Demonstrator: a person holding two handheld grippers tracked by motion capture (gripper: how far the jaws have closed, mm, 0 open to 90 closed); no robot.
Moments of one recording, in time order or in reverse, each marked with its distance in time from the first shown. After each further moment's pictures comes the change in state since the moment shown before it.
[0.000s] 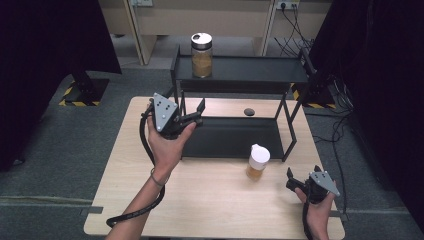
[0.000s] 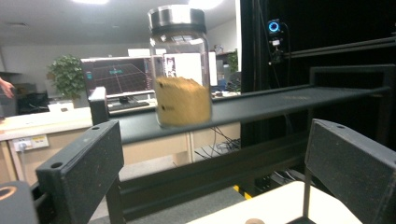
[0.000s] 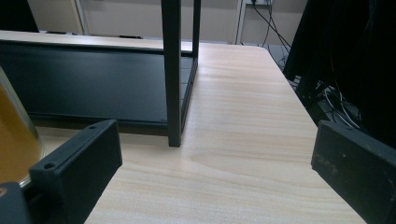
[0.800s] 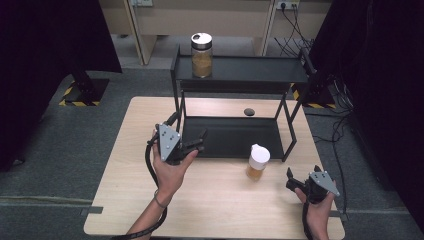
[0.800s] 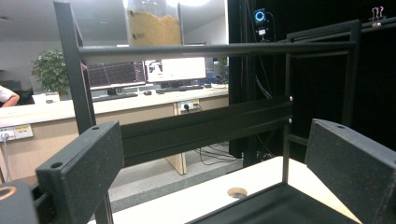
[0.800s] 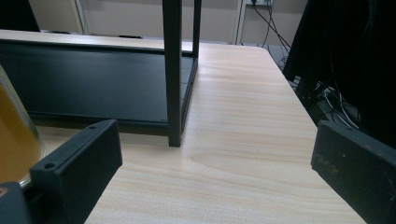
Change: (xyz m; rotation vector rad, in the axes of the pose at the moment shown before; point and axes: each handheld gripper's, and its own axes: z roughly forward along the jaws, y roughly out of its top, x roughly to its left) left arm -0.014 -0.060 -0.030 0.002 -0.032 0.003; right arm 0.000 0.000 0.000 -0.002 -0.001 -0.007
